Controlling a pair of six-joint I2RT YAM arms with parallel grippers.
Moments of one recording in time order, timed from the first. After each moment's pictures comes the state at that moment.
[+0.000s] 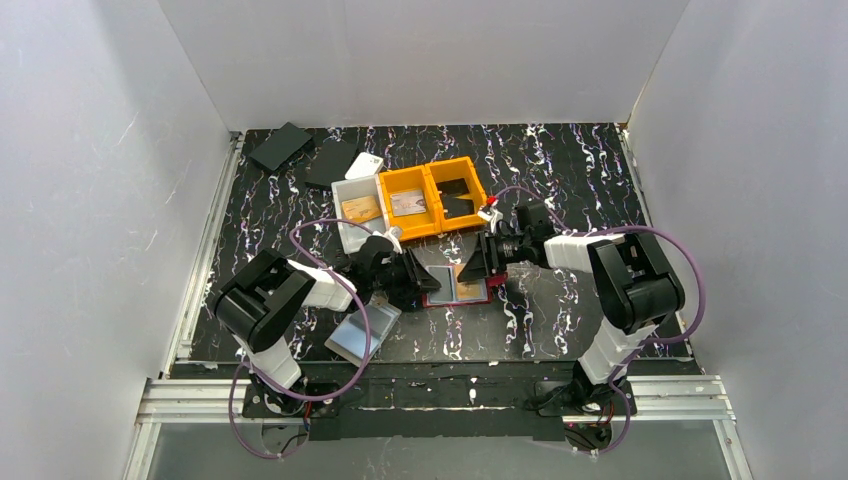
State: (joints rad) left arm -0.65 1.71 0.57 0.51 0.34 -1.05; right arm 0.35 1.73 0.78 0.07 -1.03 0.26
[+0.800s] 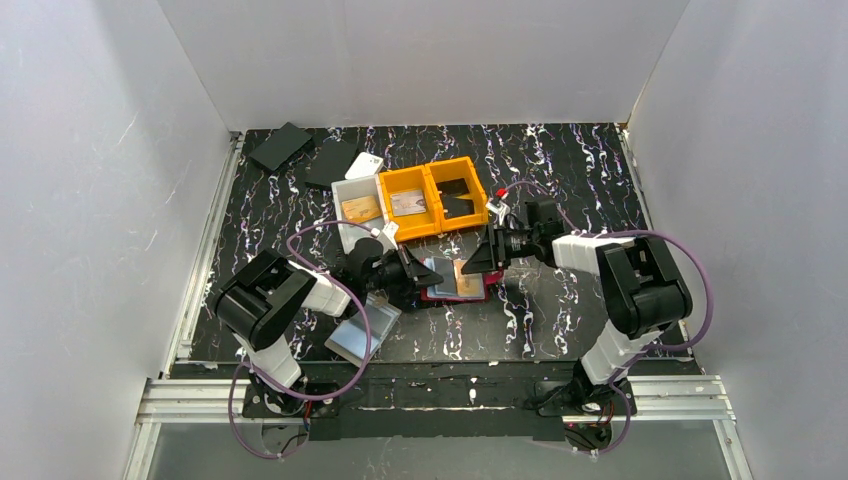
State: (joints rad) left arm -0.63 1.71 0.50 0.78 0.44 -1.15; right arm 0.32 1.70 0.77 0.13 -1.10 0.35
